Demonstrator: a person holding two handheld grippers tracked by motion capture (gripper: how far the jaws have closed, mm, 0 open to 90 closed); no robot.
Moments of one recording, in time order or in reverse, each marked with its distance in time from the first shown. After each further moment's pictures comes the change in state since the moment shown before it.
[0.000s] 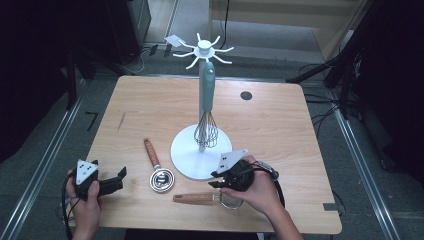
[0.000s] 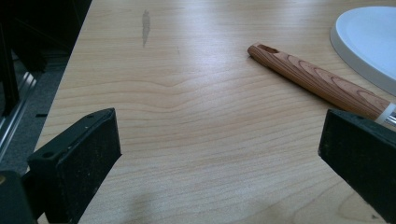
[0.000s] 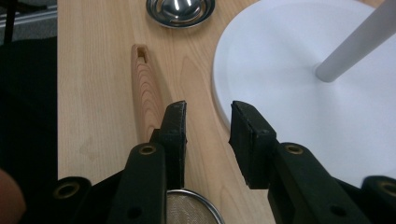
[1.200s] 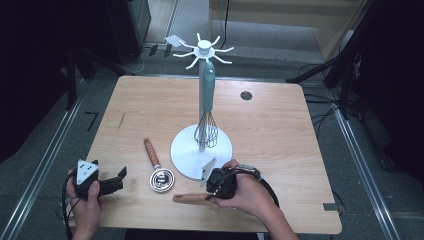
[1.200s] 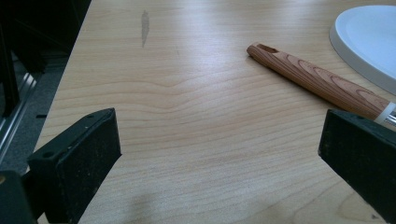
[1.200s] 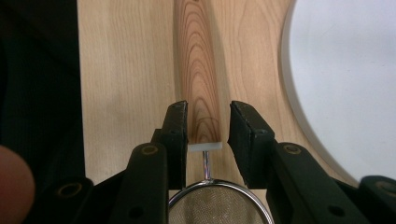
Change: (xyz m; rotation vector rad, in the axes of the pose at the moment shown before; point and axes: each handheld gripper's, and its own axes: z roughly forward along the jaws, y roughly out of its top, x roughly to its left) left arm 0.000 0.000 0.001 -0.003 0.000 0.003; right arm 0.018 0.019 0.036 0.321 0.120 -0.103
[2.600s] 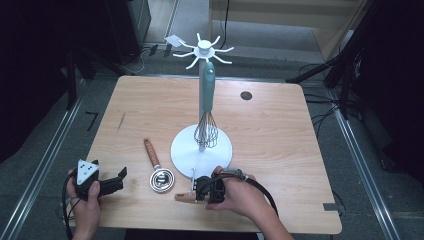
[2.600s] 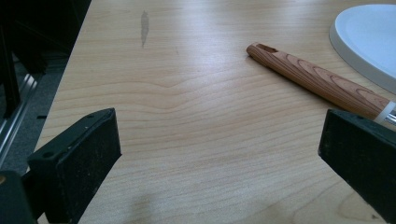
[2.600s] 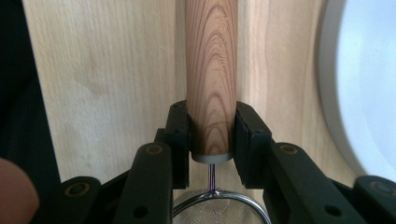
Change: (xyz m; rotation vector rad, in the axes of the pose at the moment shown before) left arm 0.000 0.000 0.000 0.001 -0.001 0.005; right arm 0.010 0.021 0.025 0.294 -0.078 -0.073
